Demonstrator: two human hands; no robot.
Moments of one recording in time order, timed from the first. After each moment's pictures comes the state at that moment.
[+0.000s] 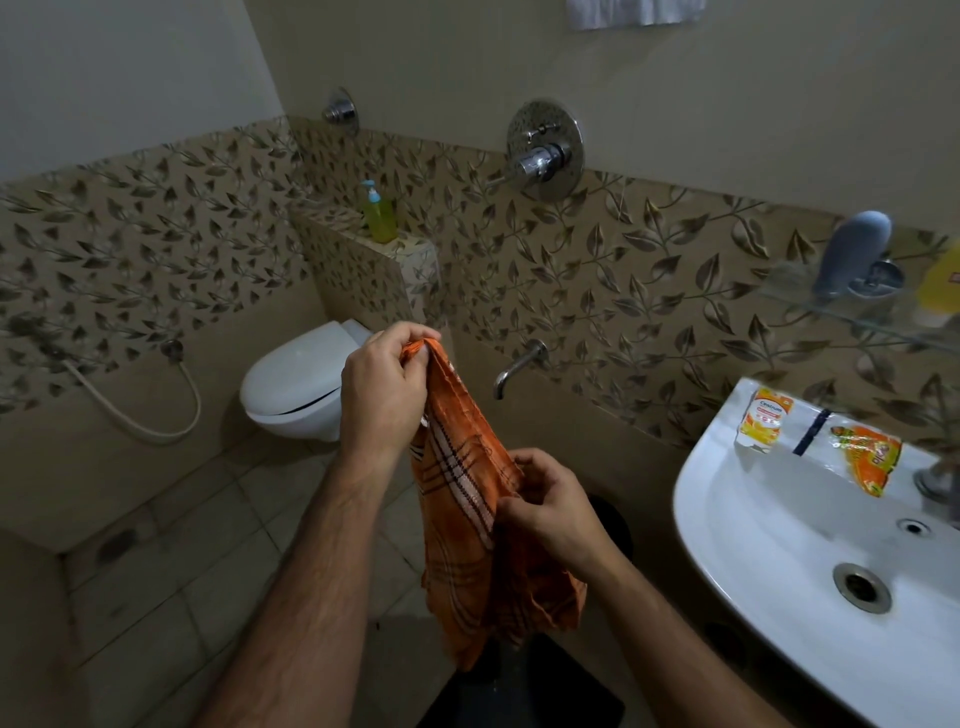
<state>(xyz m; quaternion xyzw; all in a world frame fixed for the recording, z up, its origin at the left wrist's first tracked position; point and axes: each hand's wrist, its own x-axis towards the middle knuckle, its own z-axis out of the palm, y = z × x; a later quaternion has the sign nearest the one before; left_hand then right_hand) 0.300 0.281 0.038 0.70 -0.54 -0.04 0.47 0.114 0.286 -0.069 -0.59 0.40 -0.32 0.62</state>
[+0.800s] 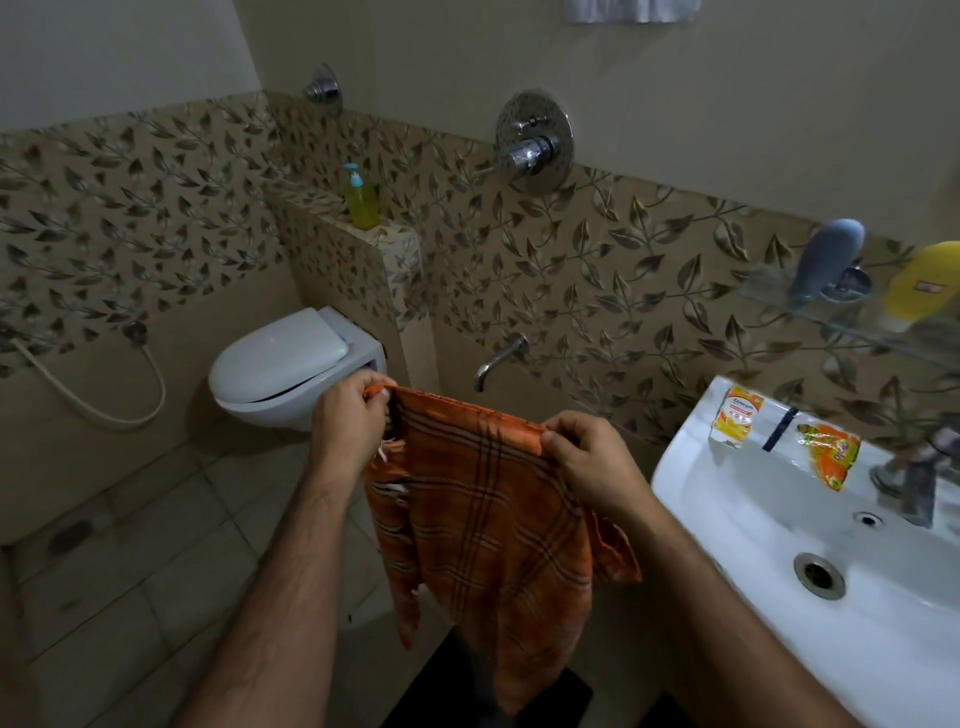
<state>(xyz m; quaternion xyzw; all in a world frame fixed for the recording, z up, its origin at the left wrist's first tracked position) 0.339 0.278 -0.020 0.78 -0.48 -0.13 0.38 0.086 0.253 -0.041 -0.68 0.55 -0.28 0.39</state>
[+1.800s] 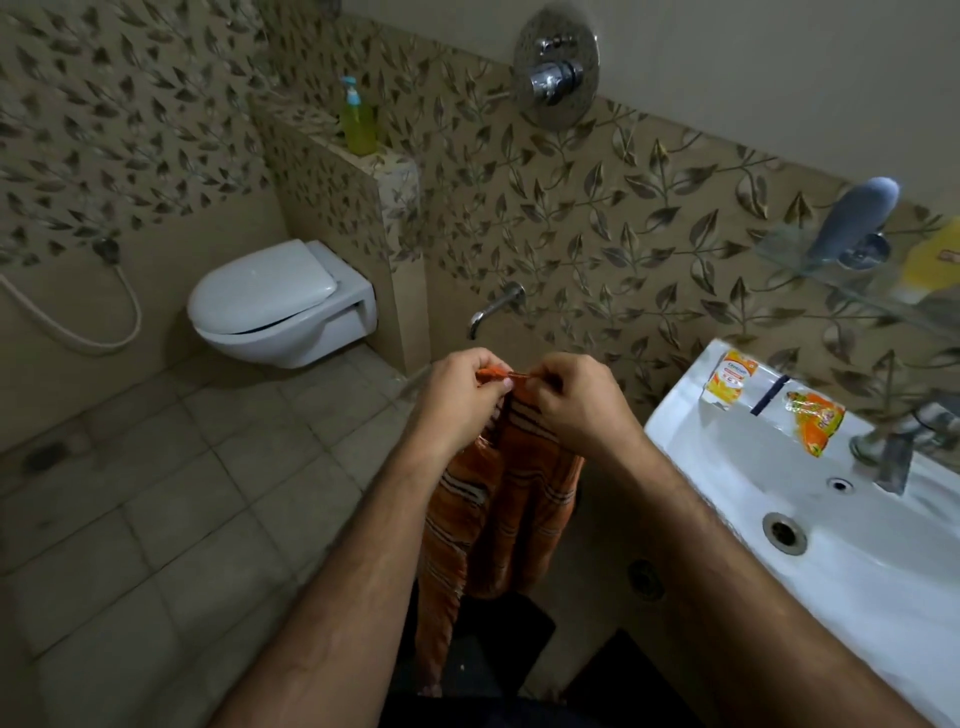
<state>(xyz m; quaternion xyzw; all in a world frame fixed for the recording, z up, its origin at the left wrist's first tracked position) 0.251 0.287 -0.043 0.69 -0.53 -0.31 0.38 0.104 0.259 -0.026 -0.77 0.53 -0.23 0.26</state>
